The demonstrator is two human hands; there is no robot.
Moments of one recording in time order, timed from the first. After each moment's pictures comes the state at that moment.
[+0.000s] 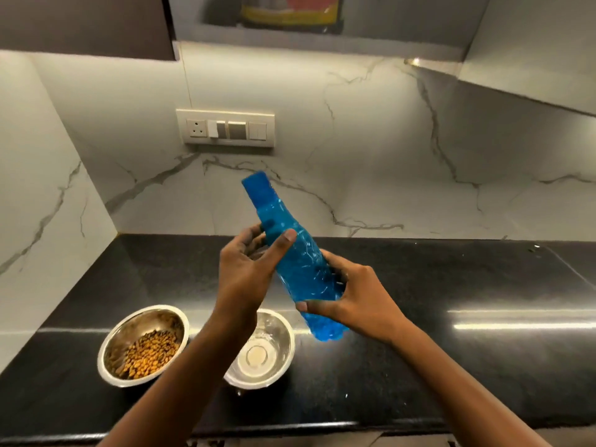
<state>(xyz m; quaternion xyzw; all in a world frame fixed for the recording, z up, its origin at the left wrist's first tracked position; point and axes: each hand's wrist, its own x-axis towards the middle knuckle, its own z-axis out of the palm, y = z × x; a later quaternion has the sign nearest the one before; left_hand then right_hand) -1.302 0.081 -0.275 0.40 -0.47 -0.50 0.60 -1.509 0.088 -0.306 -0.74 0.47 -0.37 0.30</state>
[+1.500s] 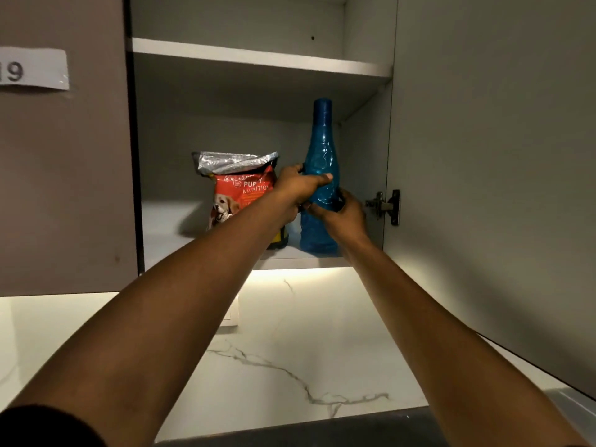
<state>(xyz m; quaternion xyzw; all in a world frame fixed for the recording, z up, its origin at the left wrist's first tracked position) -1.446 -0.135 0.102 0.33 -0.65 -0.41 0.55 -1.566 -0.135 0.030 -0.56 0.44 -0.69 0.12</state>
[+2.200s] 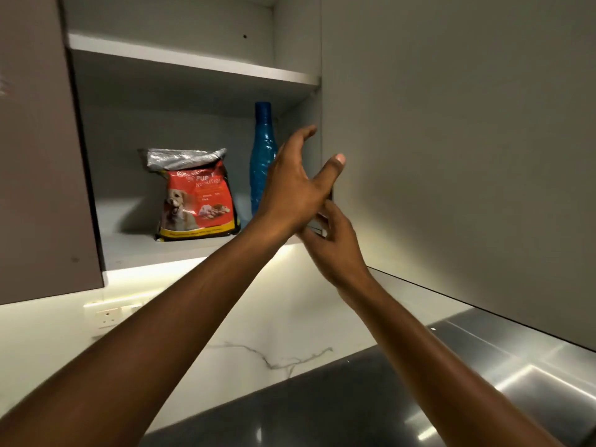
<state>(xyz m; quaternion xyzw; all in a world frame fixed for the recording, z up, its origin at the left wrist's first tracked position) -1.439 0.047 0.070 0.16 -0.78 -0.19 0.58 -1.527 0.075 -0.015 -0.55 0.50 -0.66 0.06</state>
